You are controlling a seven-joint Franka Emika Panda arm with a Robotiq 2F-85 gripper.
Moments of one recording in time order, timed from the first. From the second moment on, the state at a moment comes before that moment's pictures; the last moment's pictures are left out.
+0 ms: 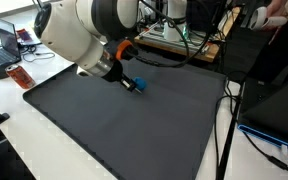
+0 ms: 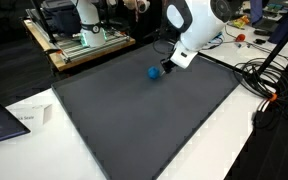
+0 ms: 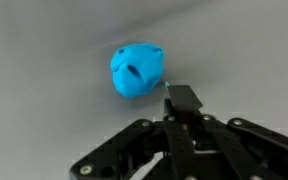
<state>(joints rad) 0.07 0.82 -0.01 -1.35 0.17 1.69 0.37</state>
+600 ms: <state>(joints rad) 0.03 0.83 0.00 -1.34 0.22 1.67 0.32</state>
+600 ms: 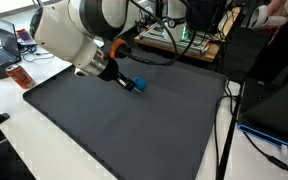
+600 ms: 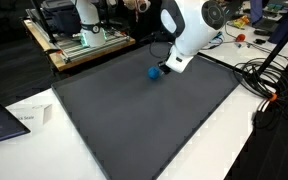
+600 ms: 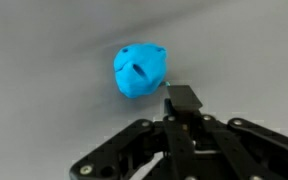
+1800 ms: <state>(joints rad) 0.04 0.78 -0.03 -1.30 0.21 1.67 0.45</state>
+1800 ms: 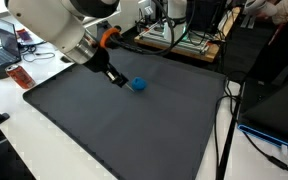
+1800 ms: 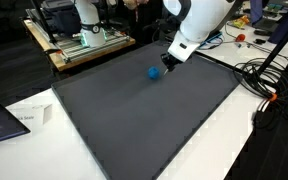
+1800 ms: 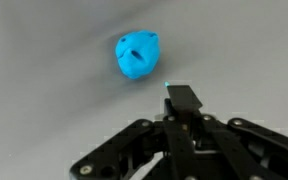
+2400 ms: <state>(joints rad) 0.04 0.77 -0.08 -1.30 0.20 1.67 0.53</state>
